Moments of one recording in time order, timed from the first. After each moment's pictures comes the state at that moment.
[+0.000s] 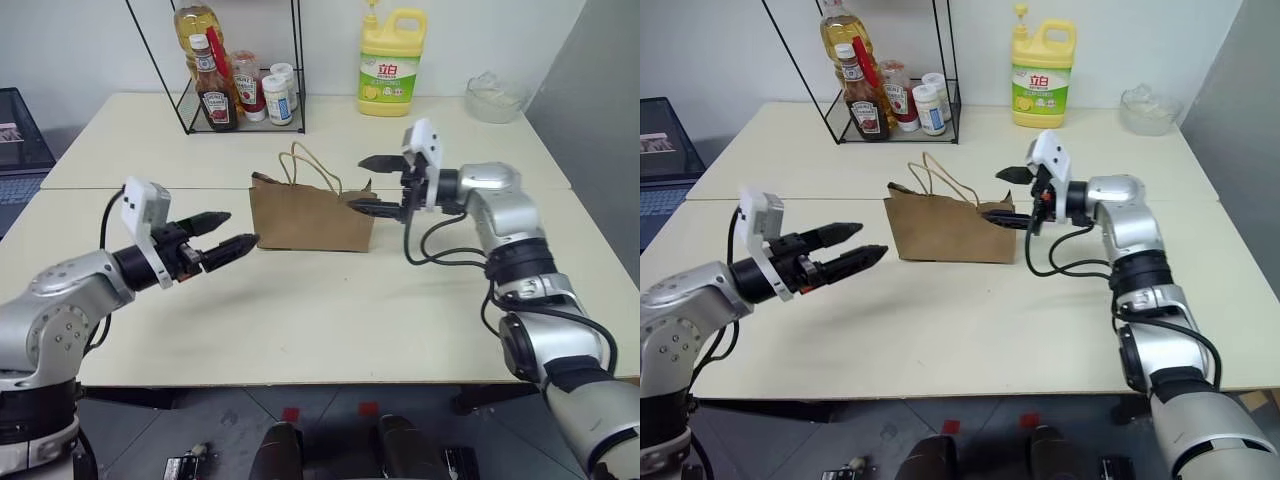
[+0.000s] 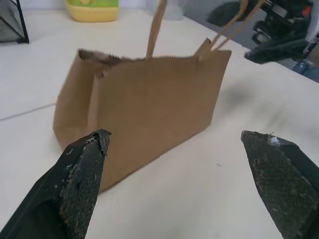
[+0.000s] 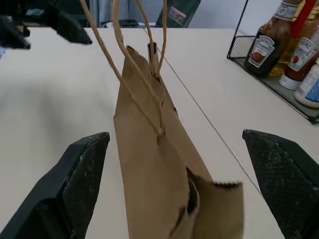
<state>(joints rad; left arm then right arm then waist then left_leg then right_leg) -0.36 0.83 0.31 -0.20 -0.79 0.78 -0.78 -1.00 -0.40 0.02 0.49 0.14 0.25 1.22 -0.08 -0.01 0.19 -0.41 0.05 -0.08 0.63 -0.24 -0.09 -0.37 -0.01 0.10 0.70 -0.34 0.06</state>
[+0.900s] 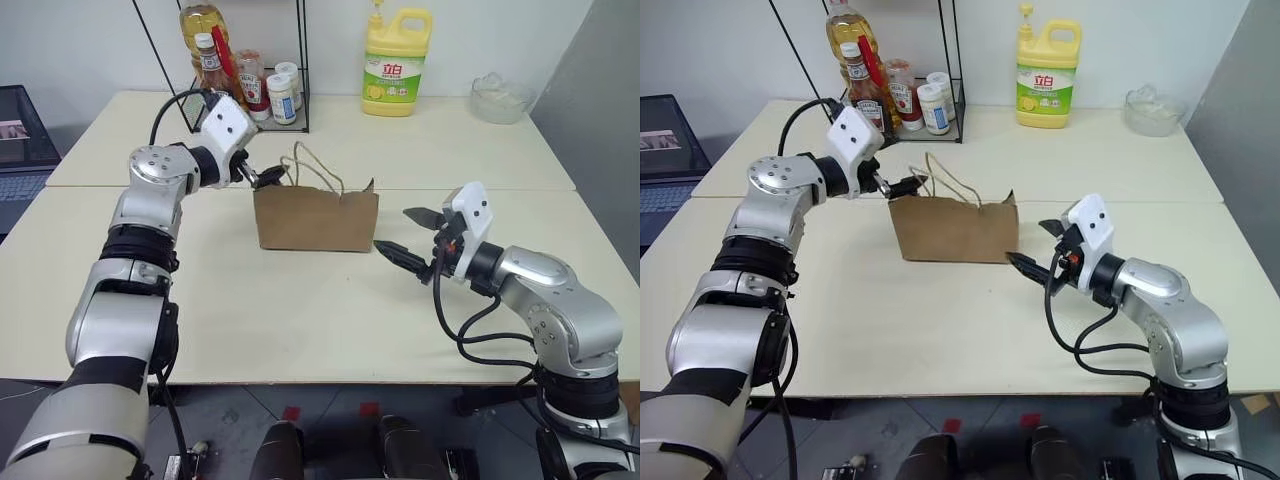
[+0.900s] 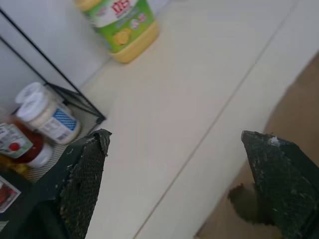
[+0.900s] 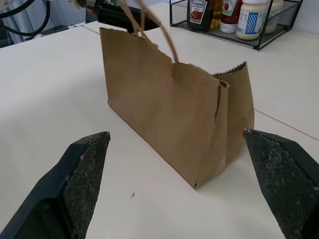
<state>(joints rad) -1.13 0.61 -0.12 0.90 -0.04 -0.07 -0.97 -0.42 -0.42 -0.06 -0.48 0.39 0.87 0.65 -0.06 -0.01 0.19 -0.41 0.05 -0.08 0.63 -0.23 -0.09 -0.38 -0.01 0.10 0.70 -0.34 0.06</state>
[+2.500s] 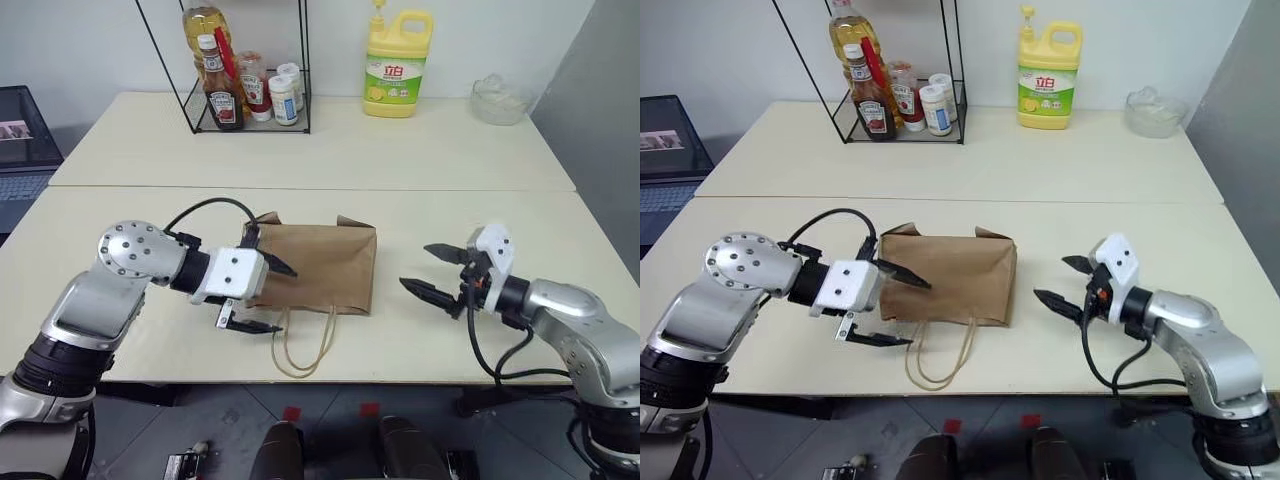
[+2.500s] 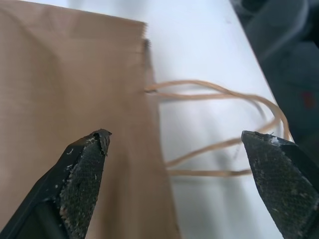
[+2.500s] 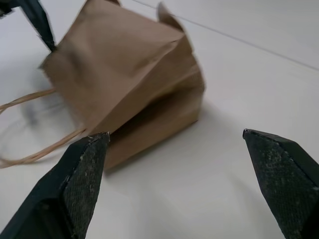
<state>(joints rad) -0.47 0.93 -0.19 -0.11 -0.16 -0.02 -1.48 -0.18 -0.63 -0.07 -0.50 0.51 0.73 0.77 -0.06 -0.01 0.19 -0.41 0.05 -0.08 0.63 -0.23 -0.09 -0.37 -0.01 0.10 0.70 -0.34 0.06</state>
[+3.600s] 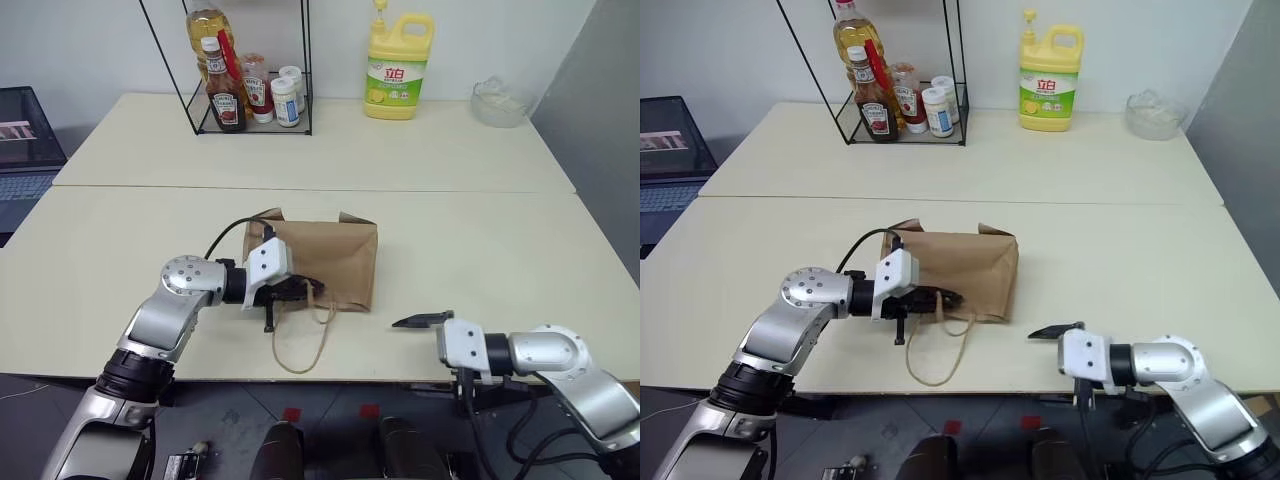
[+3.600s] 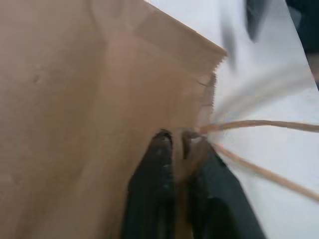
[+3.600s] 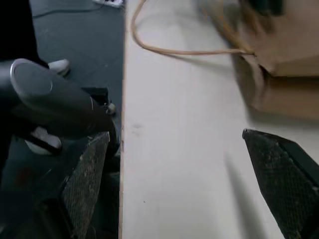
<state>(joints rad) -0.45 0.63 -0.16 -0.01 -0.27 0.32 -1.16 -0.04 -0.77 0.26 -0.38 0.15 0.01 1.05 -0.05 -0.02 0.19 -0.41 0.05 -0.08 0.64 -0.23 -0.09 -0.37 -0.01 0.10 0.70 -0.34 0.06</state>
